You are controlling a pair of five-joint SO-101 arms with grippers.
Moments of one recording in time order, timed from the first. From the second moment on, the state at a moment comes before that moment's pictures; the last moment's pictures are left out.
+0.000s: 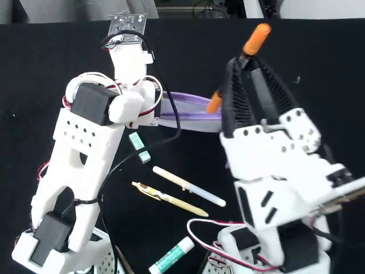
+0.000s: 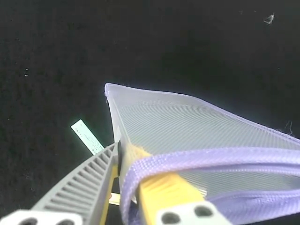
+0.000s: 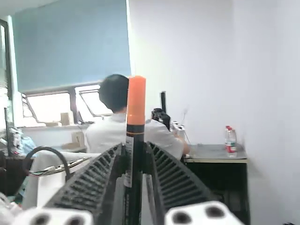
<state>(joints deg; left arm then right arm) 20.0 -14.5 -19.5 95.4 18.0 -16.0 -77.8 41.4 22.1 -5.2</state>
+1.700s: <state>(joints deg) 4.5 -14.5 -19.5 90.6 18.0 -25.6 -87.6 76.0 -1.2 15.1</state>
